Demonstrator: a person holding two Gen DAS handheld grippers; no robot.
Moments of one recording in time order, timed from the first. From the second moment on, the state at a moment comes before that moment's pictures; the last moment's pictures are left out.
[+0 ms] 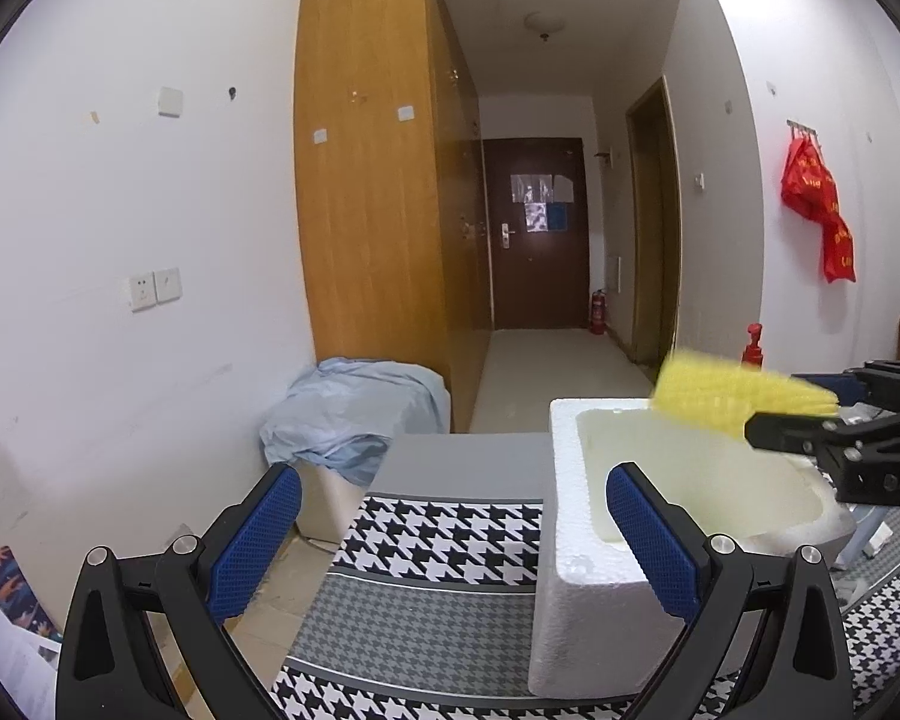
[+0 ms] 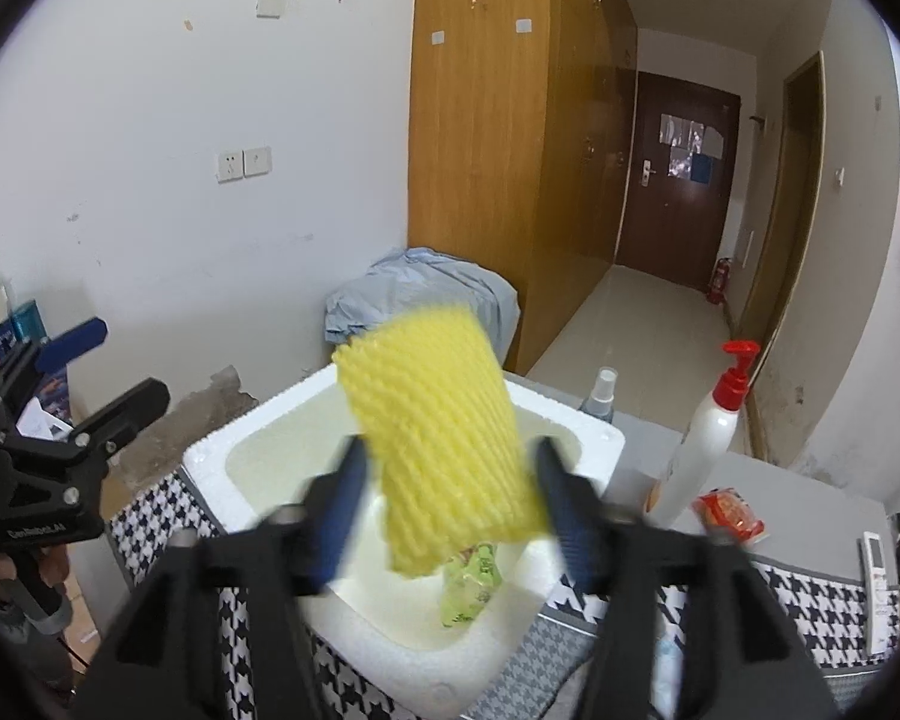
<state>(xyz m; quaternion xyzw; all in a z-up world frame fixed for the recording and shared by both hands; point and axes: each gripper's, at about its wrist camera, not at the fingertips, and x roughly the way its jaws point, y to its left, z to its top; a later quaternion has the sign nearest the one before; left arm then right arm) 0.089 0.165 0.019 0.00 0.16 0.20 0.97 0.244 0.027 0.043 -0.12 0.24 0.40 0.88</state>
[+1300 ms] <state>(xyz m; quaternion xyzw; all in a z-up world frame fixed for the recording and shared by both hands) 0.057 0.086 0.043 0.02 0.14 0.15 0.98 0.179 -0.073 0.066 -0.08 0.17 0.37 0.91</state>
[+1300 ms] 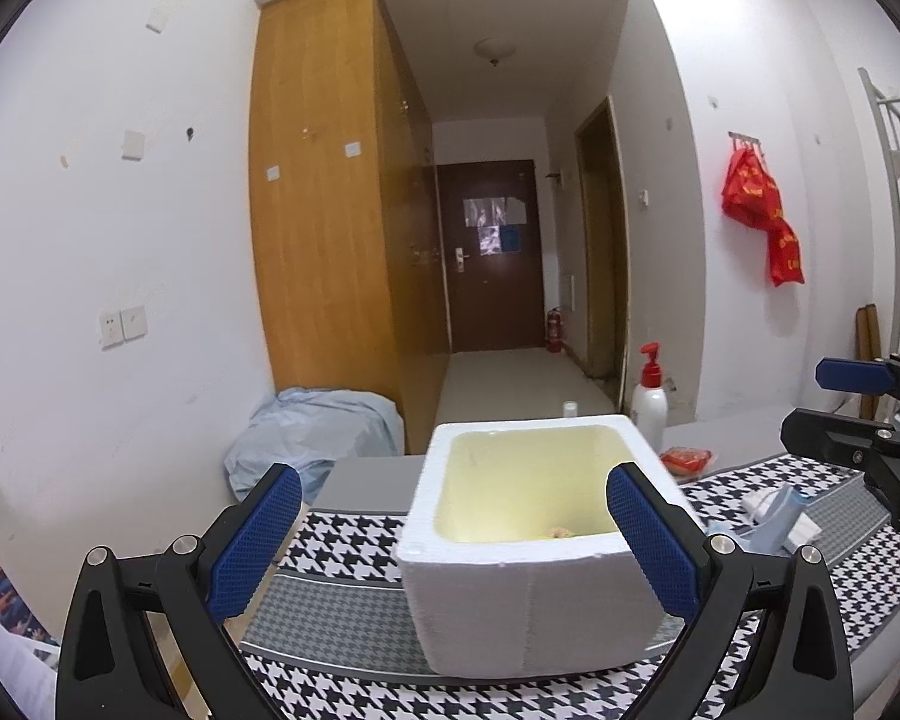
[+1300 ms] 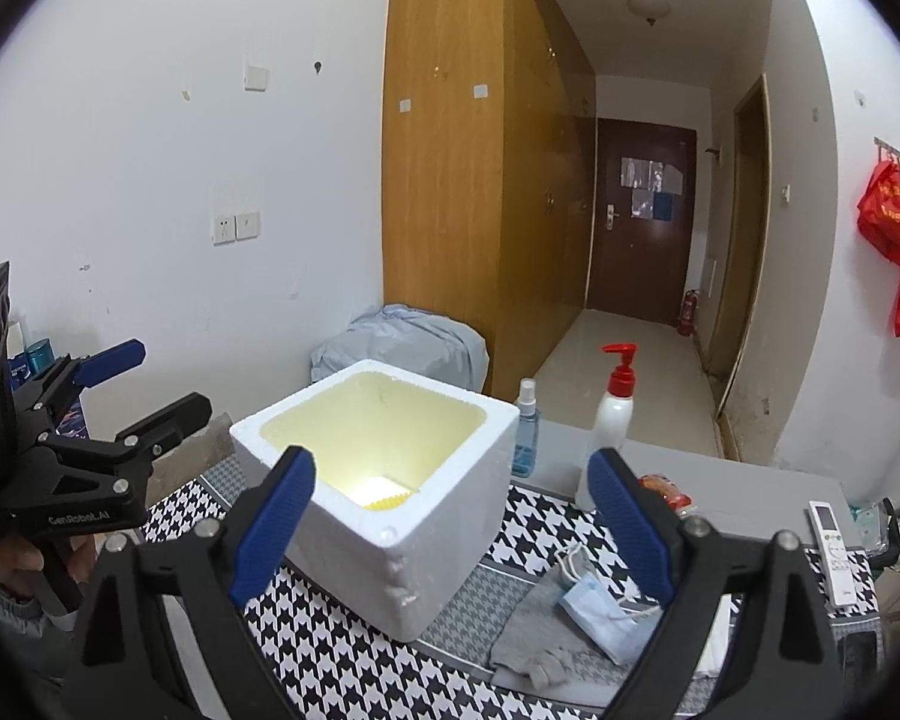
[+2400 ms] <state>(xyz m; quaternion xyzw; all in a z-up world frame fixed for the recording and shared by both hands) 0.058 0.013 0.044 0.04 0.12 0.04 0.99 0.151 -0.157 0.057 -0.06 0.15 0.30 0.94</state>
